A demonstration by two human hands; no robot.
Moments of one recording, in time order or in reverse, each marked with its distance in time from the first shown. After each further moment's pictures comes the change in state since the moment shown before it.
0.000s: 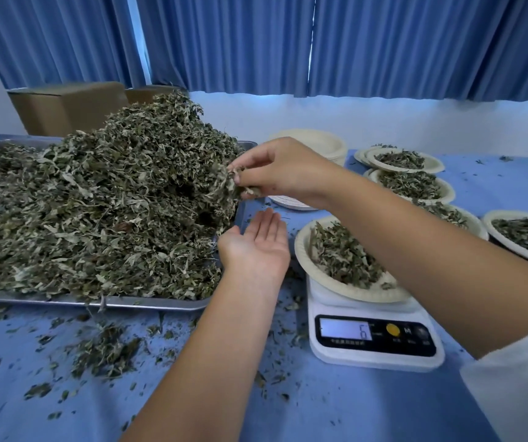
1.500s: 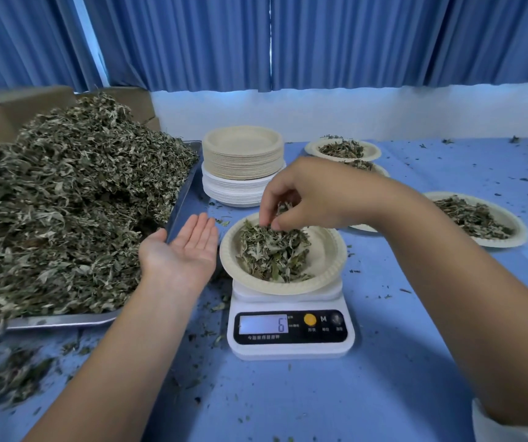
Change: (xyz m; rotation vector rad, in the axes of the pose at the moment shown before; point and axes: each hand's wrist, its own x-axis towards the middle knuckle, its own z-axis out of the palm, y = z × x) left_hand -0.006 -0.012 -0.003 0.192 0.002 0.100; right_hand -0.115 -0.002 -0.090 -0.729 -0.109 0.026
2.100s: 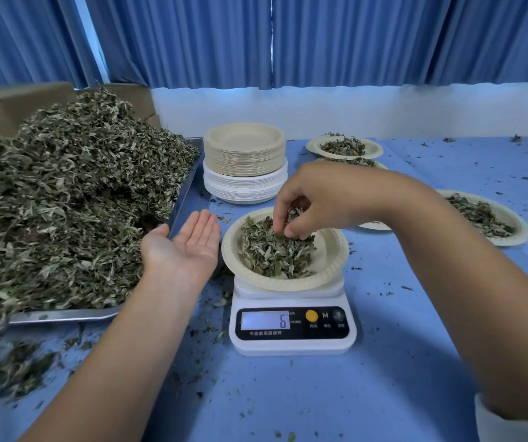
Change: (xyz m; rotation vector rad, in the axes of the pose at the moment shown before) left_hand 0.001 0.000 0.000 -0.004 -0.001 0.003; right_hand -0.004 0.001 -0.003 -0.099 -0.123 0.078
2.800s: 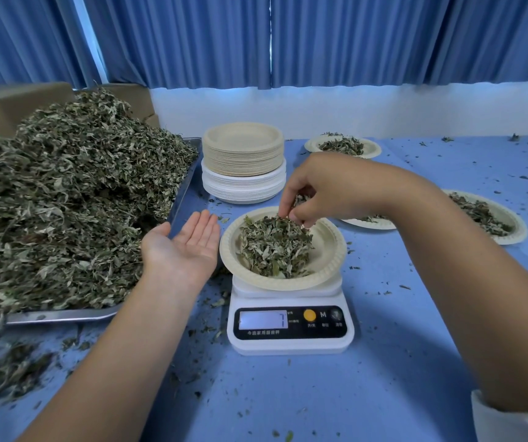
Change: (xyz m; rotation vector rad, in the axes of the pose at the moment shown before) left_hand 0.000 -0.001 -0.001 0.037 -0.010 -0.018; right_hand 0.002 0.010 -0.002 0.036 0.081 0.068
